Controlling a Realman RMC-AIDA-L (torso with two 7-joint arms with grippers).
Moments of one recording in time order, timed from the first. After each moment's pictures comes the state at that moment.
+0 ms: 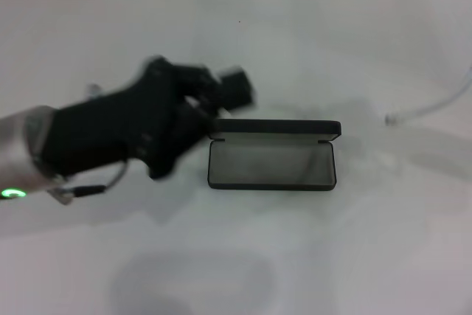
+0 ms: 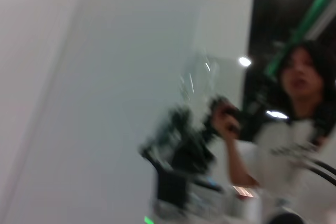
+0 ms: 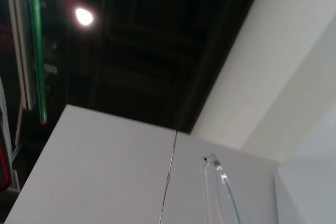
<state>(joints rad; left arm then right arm) -0.48 -2.07 1.12 0.48 1.25 1.97 -1.19 0.62 2.02 -0.79 -0.45 -1.01 -2.14 1.06</state>
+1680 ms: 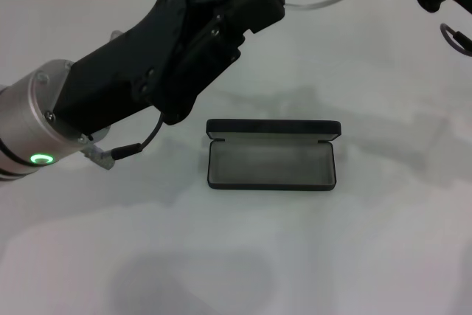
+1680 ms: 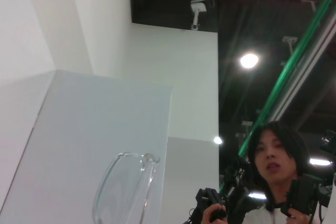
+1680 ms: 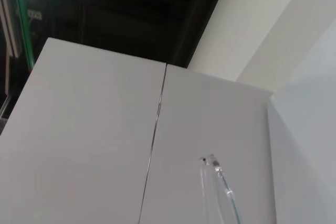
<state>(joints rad) -0.55 -2.10 1.40 0.45 0.81 1.99 -1.16 0.73 2.03 -1.03 -0.30 -0.97 -1.94 0.85</state>
